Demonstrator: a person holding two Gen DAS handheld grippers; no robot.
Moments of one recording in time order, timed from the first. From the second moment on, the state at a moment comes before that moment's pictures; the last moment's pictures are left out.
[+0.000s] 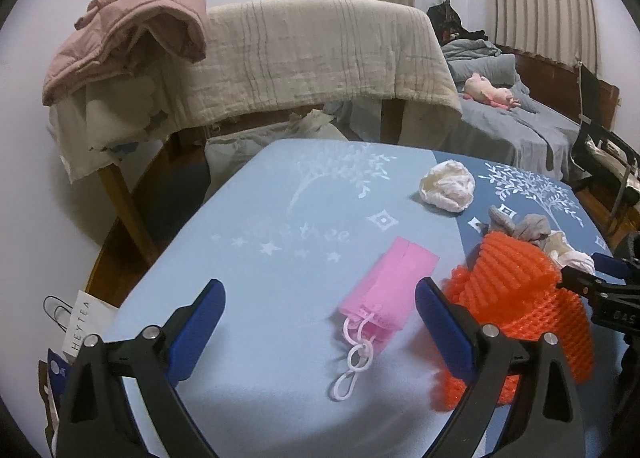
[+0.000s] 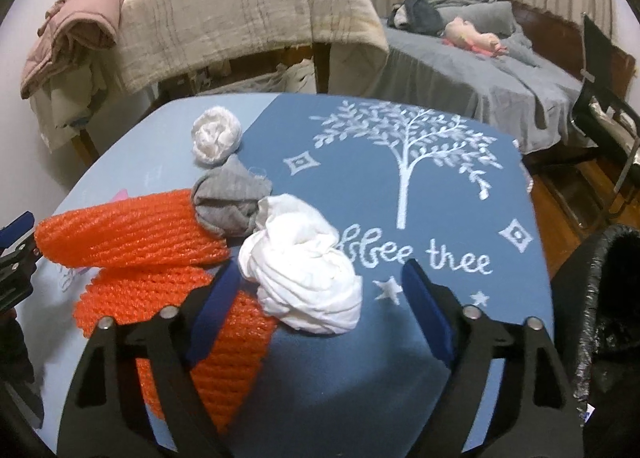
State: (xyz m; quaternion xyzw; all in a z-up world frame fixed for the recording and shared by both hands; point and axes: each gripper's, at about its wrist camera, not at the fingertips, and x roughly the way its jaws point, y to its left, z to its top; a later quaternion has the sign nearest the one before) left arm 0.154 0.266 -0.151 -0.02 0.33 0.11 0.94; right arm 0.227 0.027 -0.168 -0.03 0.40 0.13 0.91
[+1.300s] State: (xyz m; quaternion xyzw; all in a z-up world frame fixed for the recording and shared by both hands) left arm 0.165 0.251 -0.154 -0.05 0.37 0.03 0.93; right arm 0.191 0.006 -0.136 0.00 0.37 0.15 0.92
